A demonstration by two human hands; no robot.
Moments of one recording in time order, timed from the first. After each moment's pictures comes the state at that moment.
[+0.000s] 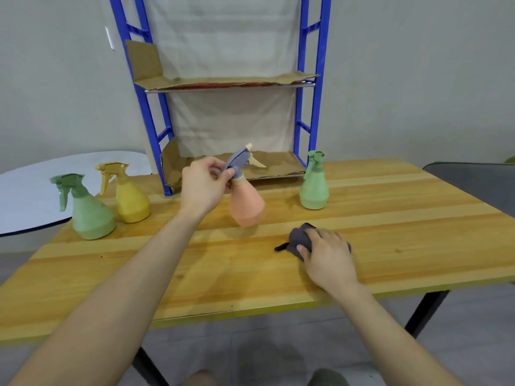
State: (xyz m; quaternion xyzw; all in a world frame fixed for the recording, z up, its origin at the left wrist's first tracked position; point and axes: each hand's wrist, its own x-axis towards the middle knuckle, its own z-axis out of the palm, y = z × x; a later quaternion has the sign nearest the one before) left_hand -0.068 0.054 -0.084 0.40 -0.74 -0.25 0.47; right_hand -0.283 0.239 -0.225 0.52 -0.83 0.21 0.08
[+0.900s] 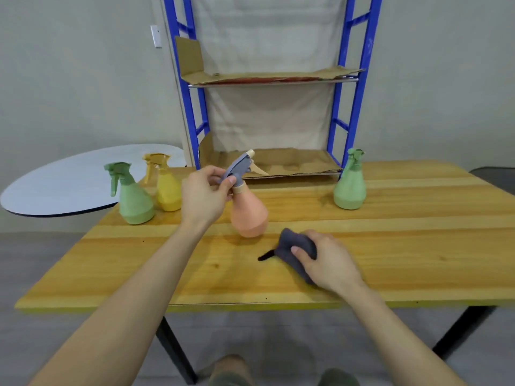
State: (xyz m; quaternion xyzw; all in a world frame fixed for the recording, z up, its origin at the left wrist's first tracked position) left_hand 0.008 0.060 -0.106 0.43 -0.69 -0.28 0.51; right_hand -0.220 0.221 -0.206 0.59 -0.75 0.30 -0.06
